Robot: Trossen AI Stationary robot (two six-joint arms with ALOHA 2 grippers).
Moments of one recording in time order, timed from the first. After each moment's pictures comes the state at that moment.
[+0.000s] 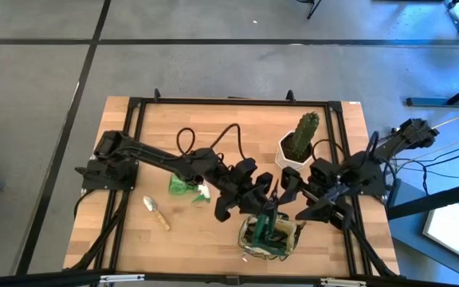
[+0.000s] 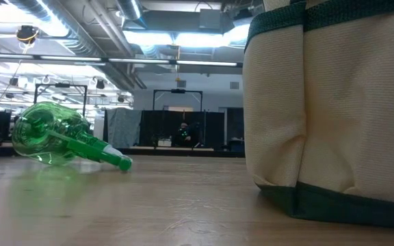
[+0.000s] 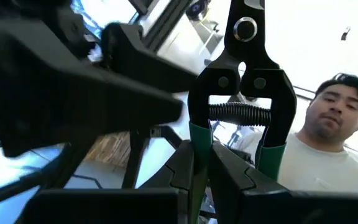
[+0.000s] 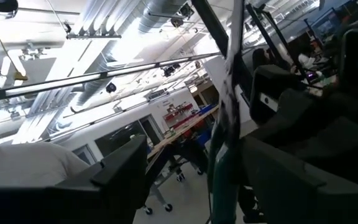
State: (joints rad) left arm -0.23 1.86 1.57 0.74 0.38 -0.79; right arm 0.57 1.16 1.00 0.52 0.02 0.57
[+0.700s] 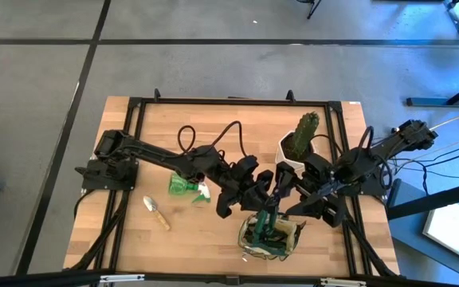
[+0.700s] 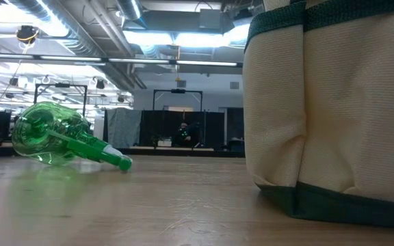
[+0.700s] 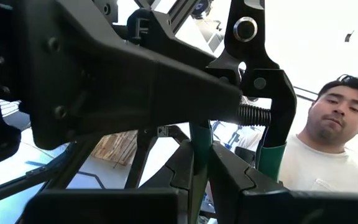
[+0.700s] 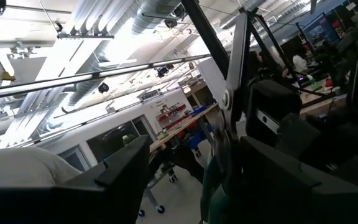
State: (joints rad) left arm -0.20 1.86 1.57 0.73 0.40 -0.81; right arm 0.52 1.22 1.09 0.46 0.00 0.57
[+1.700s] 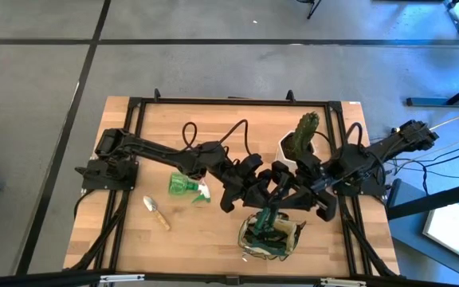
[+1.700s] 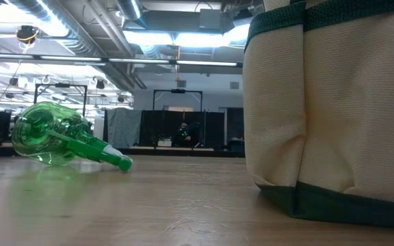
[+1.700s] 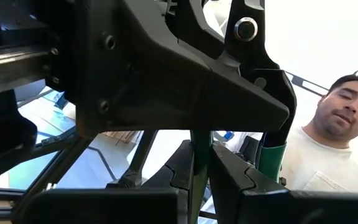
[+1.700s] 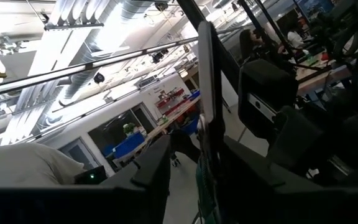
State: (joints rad) left arm -0.16 1.86 1.57 0.64 0.46 -0.87; right arm 0.47 1.22 1.09 0.39 -0.08 0.65
